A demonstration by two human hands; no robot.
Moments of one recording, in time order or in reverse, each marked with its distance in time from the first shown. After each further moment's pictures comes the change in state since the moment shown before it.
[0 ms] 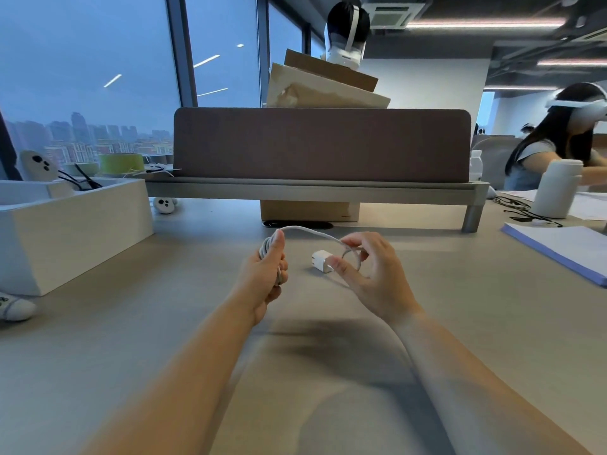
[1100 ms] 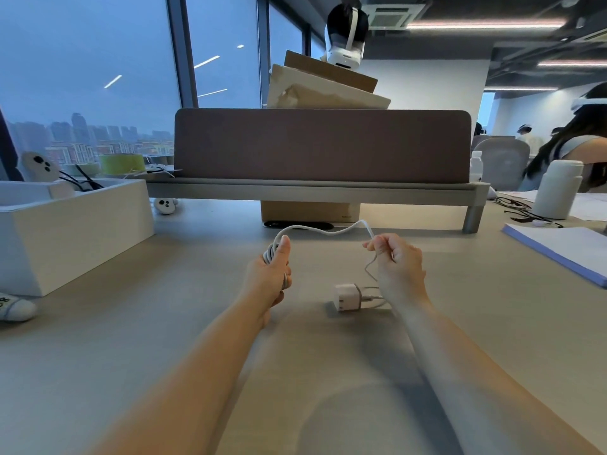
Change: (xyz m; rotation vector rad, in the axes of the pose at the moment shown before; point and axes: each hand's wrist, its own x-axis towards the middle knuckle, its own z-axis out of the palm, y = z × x) left_hand 0.003 -0.009 0.004 0.048 0.037 0.002; right_hand 0.006 0.013 -0.008 0.006 0.149 0.414
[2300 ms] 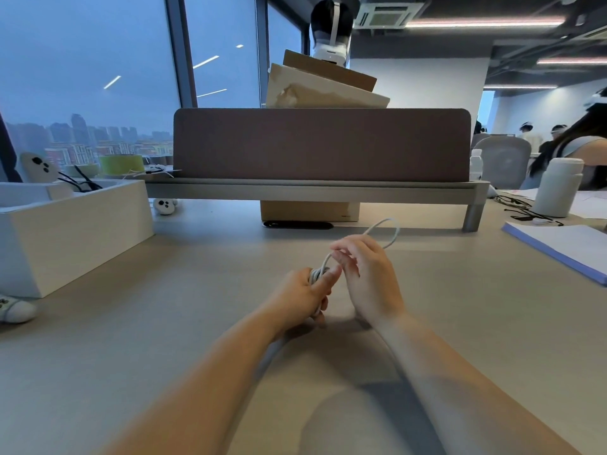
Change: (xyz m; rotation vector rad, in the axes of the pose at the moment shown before) left_hand -0.018 -0.009 0.022 0.479 -0.386 0.187; right_hand -0.020 -0.016 0.019 -0.130 -0.072 -0.476
